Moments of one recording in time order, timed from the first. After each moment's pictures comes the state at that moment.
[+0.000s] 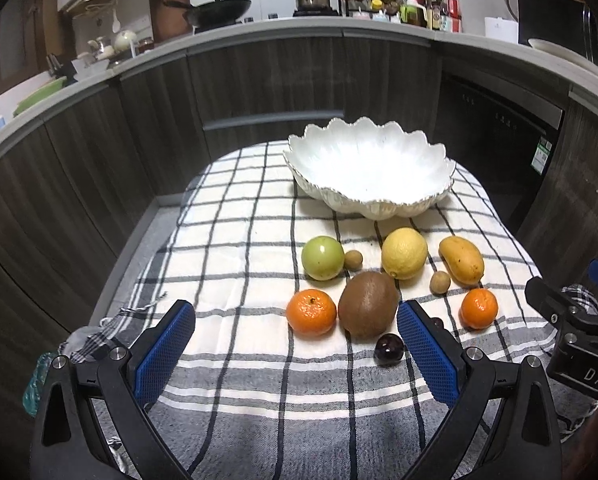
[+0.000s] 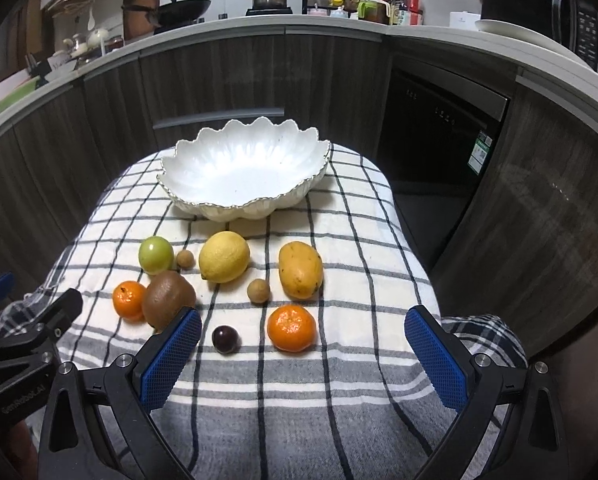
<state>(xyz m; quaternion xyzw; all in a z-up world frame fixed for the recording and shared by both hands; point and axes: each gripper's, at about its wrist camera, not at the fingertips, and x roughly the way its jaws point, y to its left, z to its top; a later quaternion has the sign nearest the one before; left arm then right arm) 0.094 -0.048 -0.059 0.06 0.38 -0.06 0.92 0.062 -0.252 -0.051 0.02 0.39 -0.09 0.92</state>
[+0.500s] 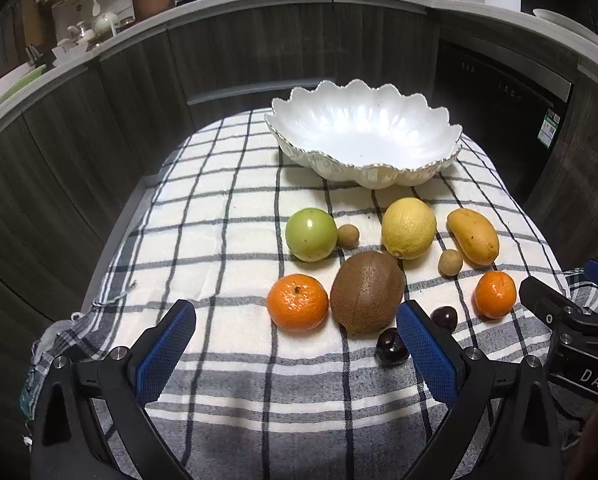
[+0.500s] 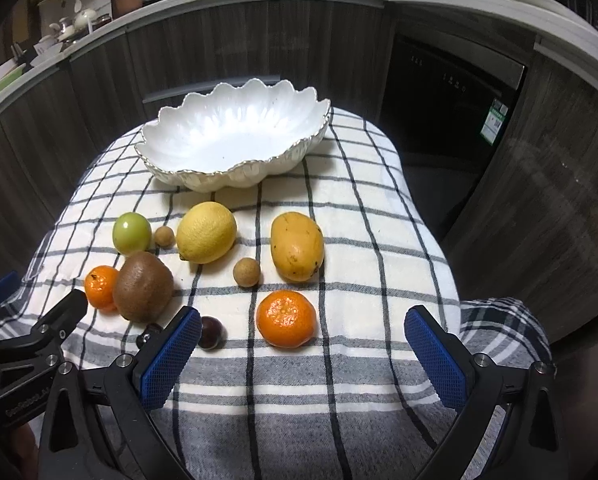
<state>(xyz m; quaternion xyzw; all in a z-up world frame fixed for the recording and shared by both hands) 0.122 -0.064 -0.095 0.07 0.43 -0.07 0.90 0.089 -0.263 -0.087 0.03 0.44 -0.09 0.89</state>
